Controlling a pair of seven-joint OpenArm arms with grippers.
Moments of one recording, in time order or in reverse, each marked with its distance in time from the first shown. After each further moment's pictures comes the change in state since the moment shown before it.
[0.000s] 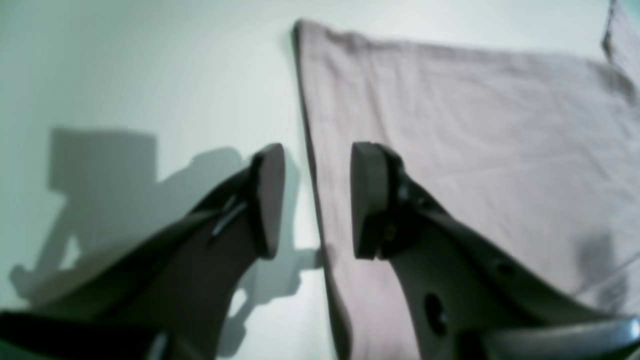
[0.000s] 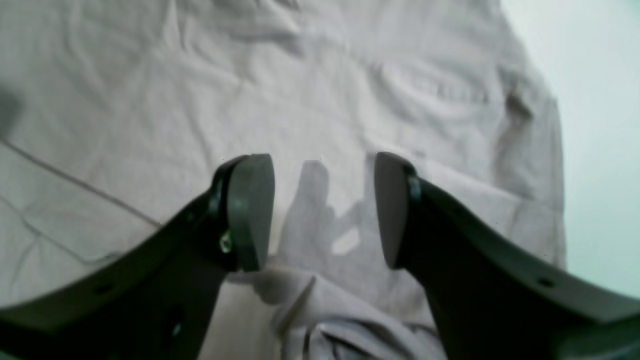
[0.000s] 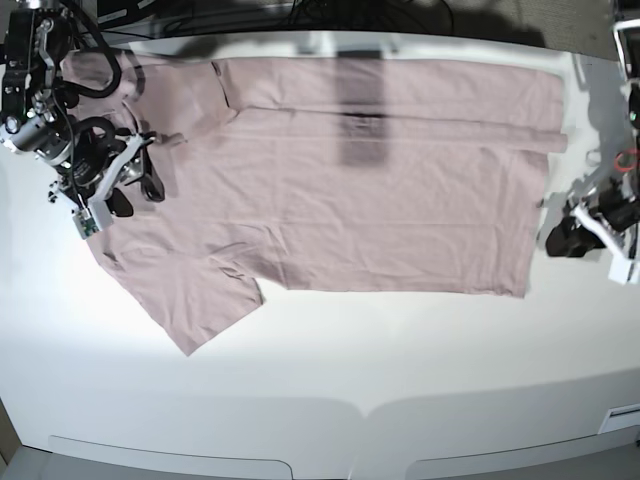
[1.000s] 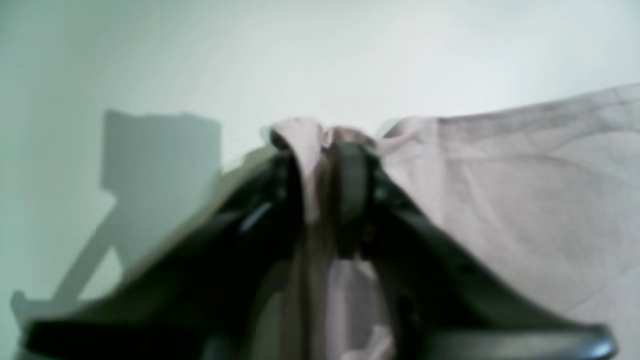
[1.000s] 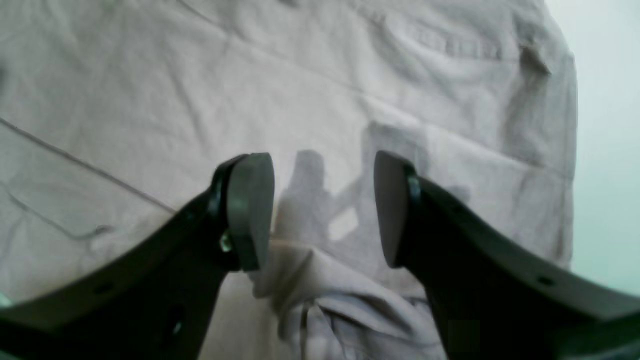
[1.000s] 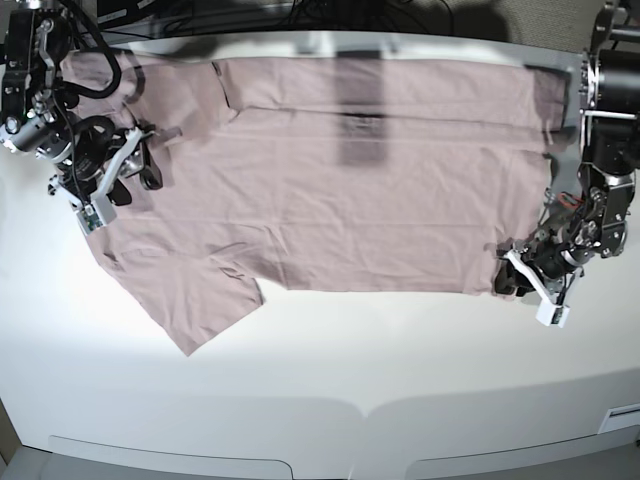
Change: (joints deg) left arm -19.6 7.3 19.2 -30.9 23.8 0.1 -23.0; right arm 0.0 0.0 0.0 0.0 0.1 -0.2 -3.2
